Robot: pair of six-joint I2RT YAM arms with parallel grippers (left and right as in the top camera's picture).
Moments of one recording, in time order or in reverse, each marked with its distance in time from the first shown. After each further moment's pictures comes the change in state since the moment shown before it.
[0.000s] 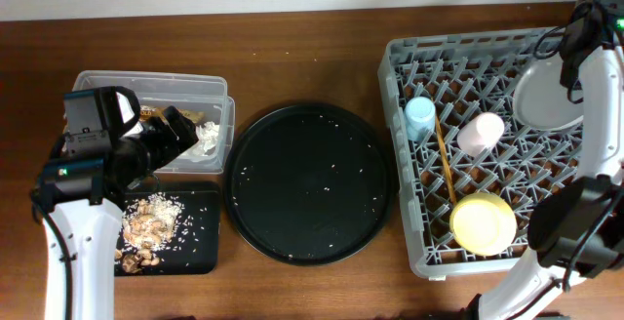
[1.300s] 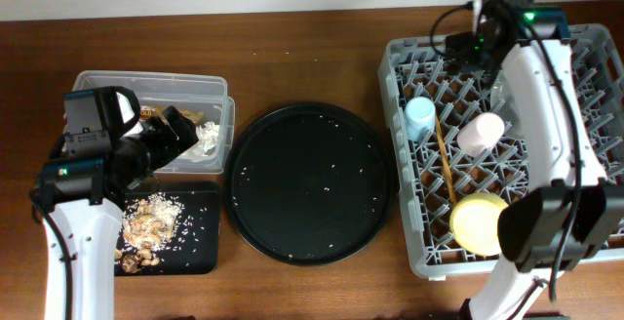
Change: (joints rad) left arm 0.000 0.000 0.000 0.000 0.000 0.000; right arm 0.330 -0.027 0.000 0.012 -0.414 0.031
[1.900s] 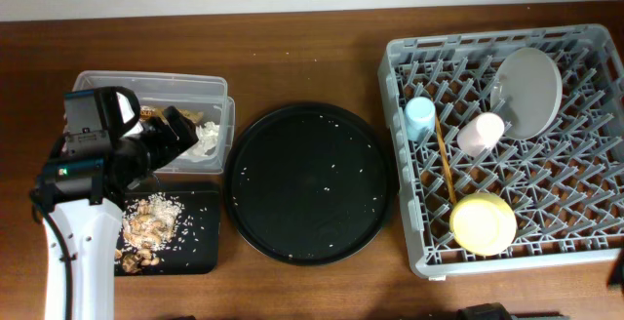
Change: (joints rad) left arm 0.000 0.000 0.000 0.000 0.000 0.000; right arm 0.124 -1.181 0.007 -0.081 -0.015 0.003
